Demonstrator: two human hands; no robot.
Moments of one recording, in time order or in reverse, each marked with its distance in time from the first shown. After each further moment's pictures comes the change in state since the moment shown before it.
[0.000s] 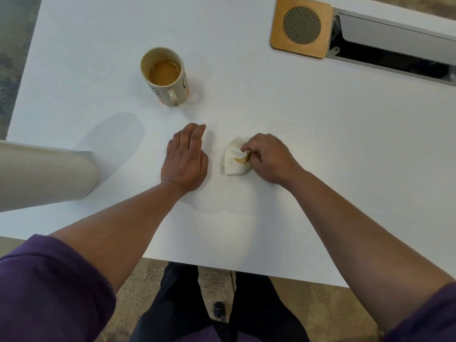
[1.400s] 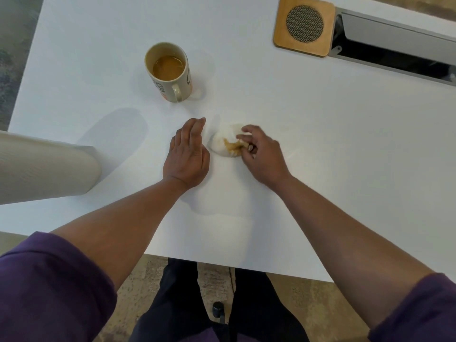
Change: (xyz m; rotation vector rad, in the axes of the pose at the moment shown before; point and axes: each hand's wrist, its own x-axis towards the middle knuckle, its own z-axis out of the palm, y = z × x) left_hand -0.002 -0.003 0.002 -0.095 0.031 -0.032; right_hand -0.005 -0.027 0.021 0.302 0.202 0.167
